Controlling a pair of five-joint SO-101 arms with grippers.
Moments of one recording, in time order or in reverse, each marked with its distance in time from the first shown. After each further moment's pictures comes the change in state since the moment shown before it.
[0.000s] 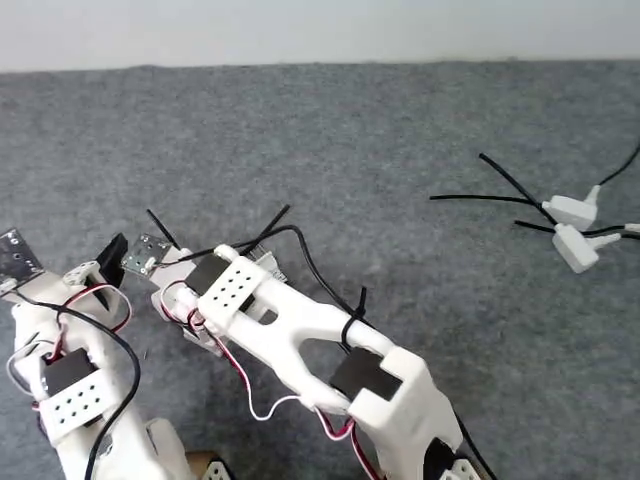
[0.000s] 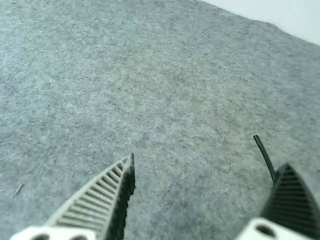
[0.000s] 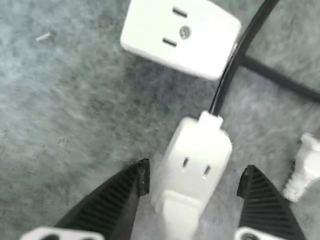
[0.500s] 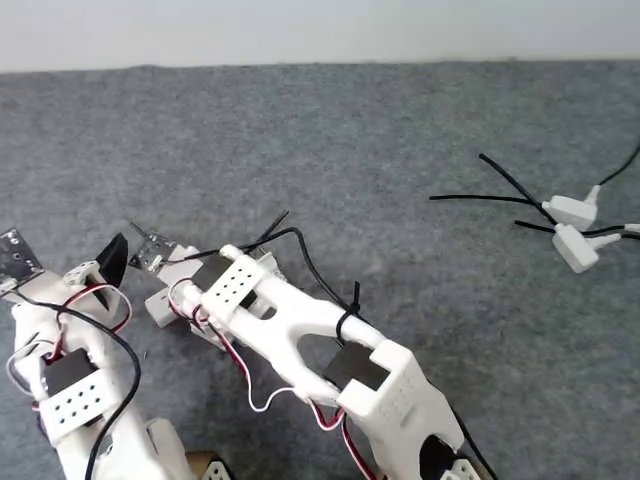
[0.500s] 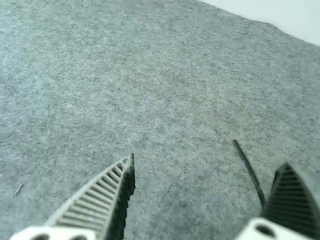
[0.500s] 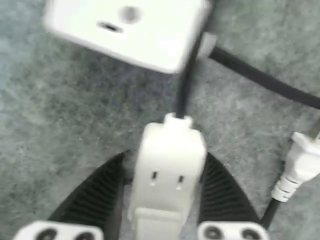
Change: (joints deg) left arm 0.1 0.0 0.0 0.0 0.1; right arm 1.1 4.5 -0.7 -3.1 0.1
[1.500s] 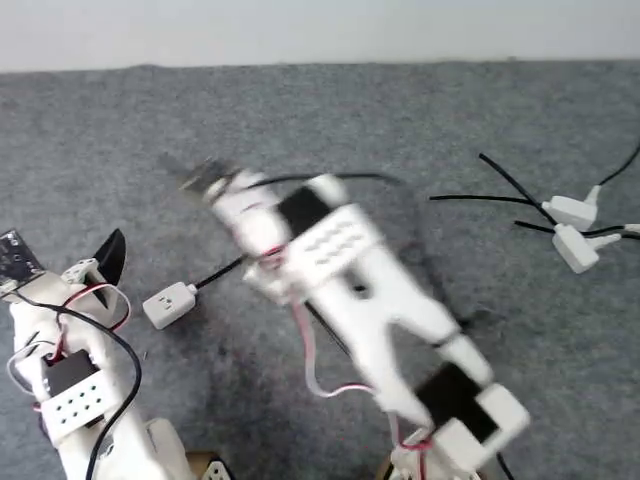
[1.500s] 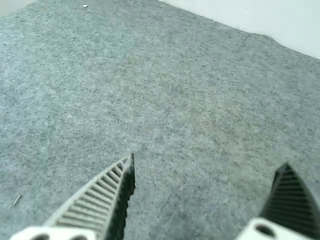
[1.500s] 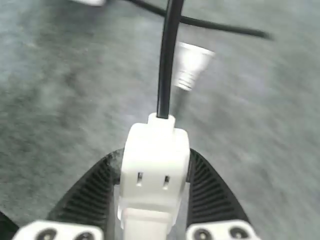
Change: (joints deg) left arm 0.2 0.0 1.0 -3.8 0.0; right arm 19.0 -33.5 -1.5 26.5 9.9
